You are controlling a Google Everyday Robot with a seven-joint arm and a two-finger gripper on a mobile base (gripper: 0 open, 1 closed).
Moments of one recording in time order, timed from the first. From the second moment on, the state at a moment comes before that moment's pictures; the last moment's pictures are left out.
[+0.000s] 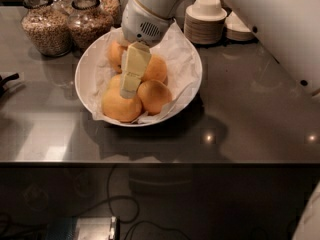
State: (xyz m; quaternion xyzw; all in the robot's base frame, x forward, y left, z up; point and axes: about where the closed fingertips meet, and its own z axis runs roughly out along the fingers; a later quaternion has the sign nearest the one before) arm 0.543 0.085 0.939 -0.74 0.62 0.17 0.18
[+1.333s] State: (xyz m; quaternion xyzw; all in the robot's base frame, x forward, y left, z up) arm 0.595 0.065 1.015 -0.71 0.64 0.10 0.26
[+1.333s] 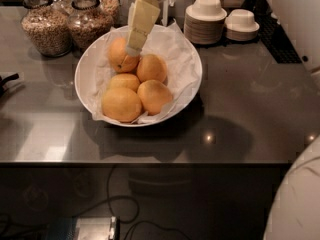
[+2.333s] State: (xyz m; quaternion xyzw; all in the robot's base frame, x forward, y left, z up) arm 0.607 0.057 0.960 -0.65 0.66 0.17 0.33
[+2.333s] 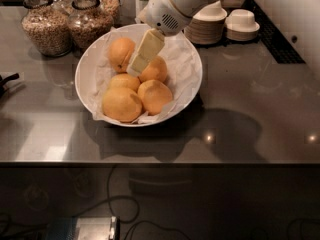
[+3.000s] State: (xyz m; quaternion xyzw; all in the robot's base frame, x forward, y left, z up) arm 0.607 0.057 0.960 -0.65 0.66 0.17 0.33
